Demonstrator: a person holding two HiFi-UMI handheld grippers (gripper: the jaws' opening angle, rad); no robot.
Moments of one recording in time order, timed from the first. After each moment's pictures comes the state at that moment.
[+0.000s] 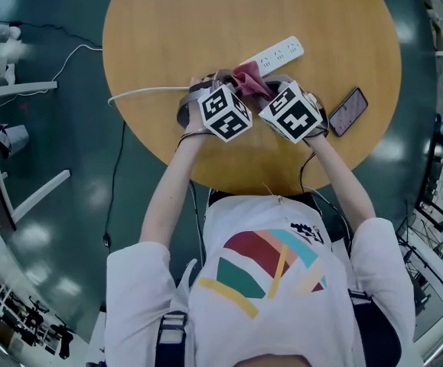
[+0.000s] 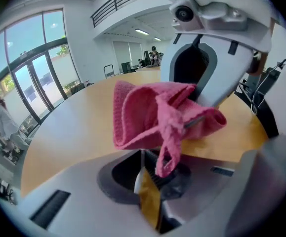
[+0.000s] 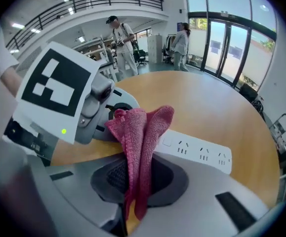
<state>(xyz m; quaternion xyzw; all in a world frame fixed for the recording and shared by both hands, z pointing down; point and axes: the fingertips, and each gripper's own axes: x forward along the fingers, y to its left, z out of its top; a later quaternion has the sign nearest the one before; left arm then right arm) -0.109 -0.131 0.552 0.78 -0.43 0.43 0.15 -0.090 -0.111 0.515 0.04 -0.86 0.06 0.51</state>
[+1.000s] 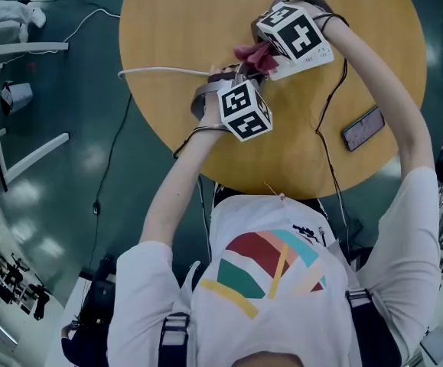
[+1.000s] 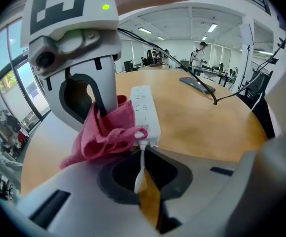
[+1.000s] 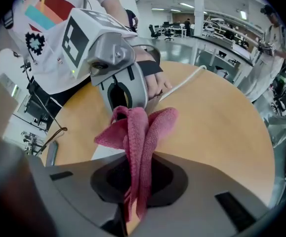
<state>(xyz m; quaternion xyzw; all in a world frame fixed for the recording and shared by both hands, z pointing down) -0.115 -0.140 0.556 0.77 -0.44 0.43 0.17 -0.156 -0.162 0.538 -0.55 -0.56 -0.35 0.51</state>
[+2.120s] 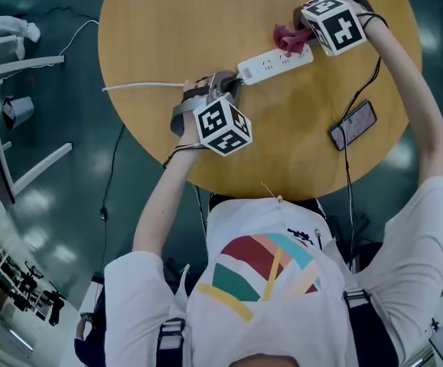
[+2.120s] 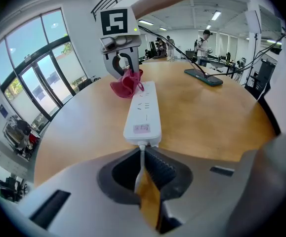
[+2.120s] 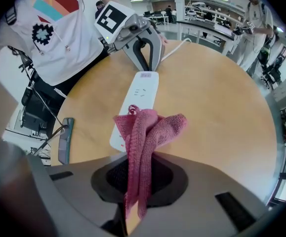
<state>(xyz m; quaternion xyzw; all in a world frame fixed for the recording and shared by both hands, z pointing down) -0.119 -0.137 0.563 0.73 -0.46 0.47 0.16 -0.055 -0.279 0.540 -0.48 -0.57 -0.33 0.58</state>
